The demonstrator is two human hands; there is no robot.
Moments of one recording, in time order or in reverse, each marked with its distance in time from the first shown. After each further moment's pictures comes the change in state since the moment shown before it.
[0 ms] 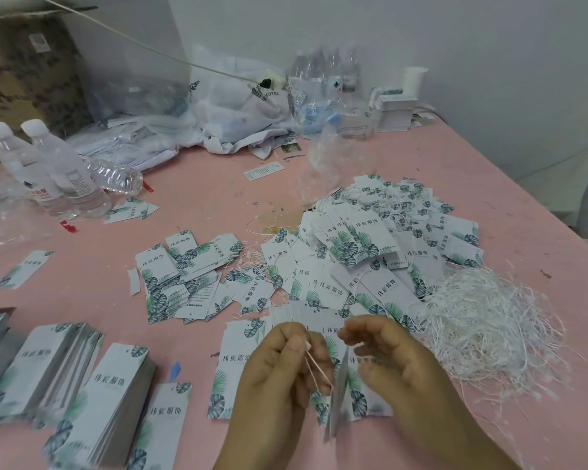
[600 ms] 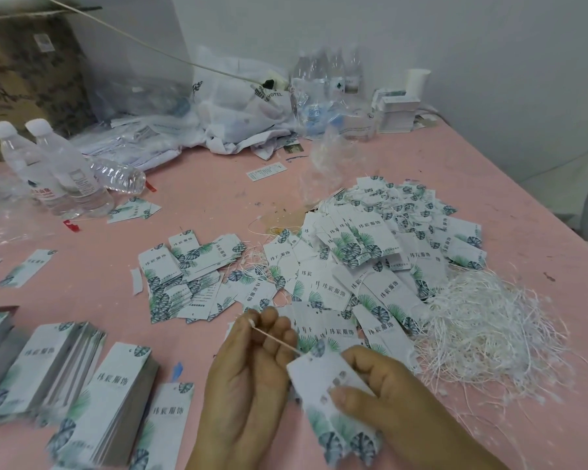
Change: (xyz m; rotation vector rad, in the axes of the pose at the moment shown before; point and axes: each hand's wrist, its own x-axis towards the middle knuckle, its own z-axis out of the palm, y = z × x) left_hand 0.012 0.018 -0.008 -0.436 0.288 -0.019; right_hand -0.002 0.006 0.011 0.279 -0.268 0.220
